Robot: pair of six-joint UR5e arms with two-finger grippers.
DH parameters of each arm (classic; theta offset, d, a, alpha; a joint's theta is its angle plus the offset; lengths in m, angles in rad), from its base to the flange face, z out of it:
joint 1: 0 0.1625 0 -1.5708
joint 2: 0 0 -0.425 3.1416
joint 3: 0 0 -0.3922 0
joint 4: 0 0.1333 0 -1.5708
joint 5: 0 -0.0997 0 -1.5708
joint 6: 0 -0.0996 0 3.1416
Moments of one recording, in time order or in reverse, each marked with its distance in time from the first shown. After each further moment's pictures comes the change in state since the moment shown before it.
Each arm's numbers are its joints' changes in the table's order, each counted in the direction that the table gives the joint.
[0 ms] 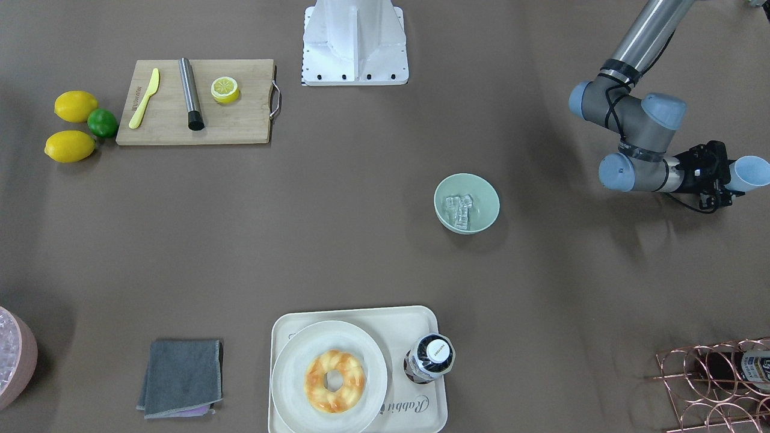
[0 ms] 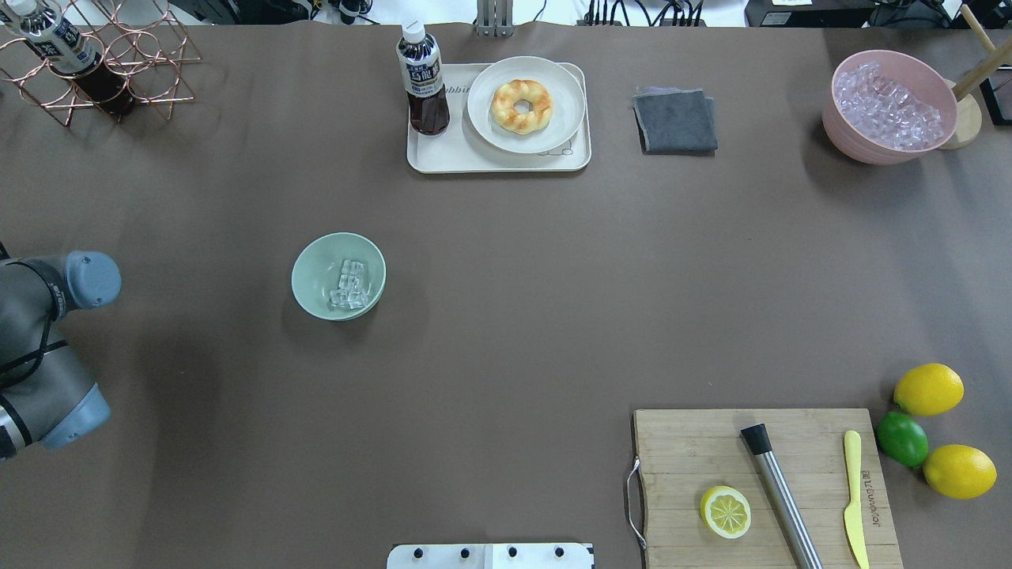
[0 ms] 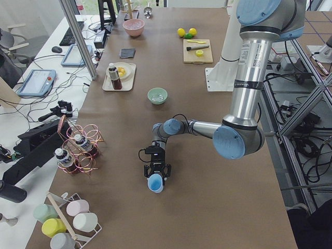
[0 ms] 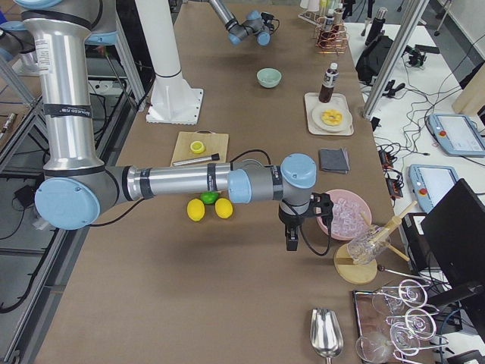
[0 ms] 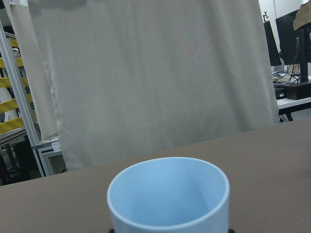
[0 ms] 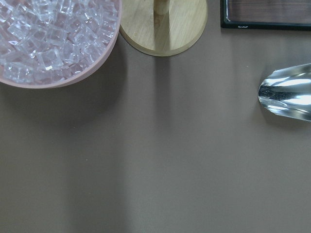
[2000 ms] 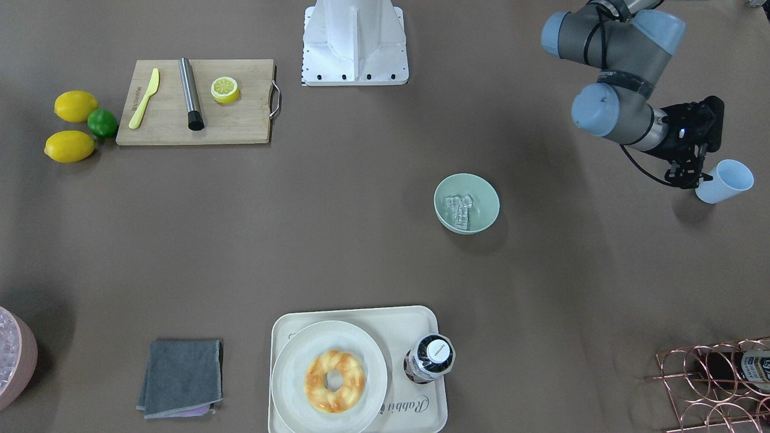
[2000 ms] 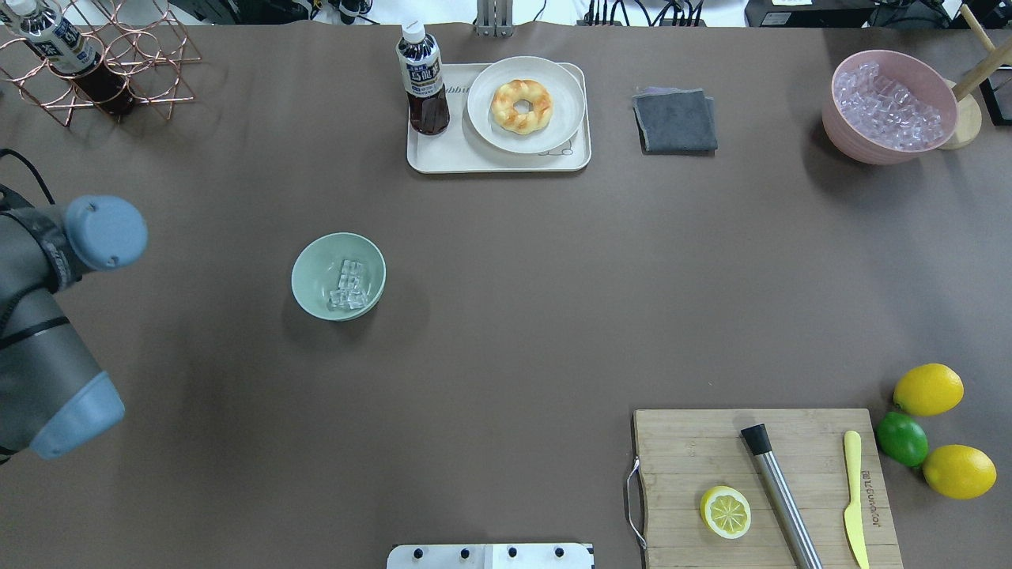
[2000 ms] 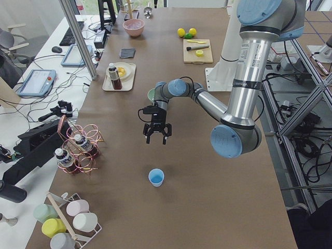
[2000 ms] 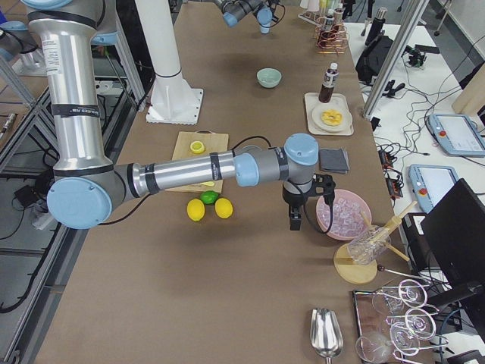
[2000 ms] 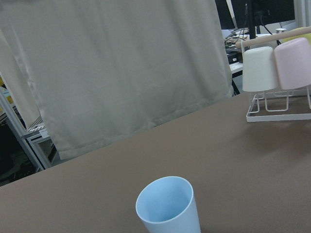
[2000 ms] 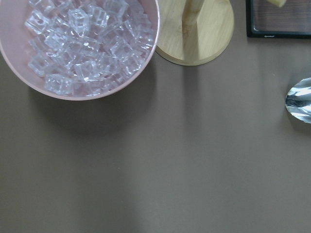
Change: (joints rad) left arm -0.042 0.028 -0.519 0.276 0.066 -0.298; right arm -0.072 -0.025 0.064 -0.011 0.010 -0.119
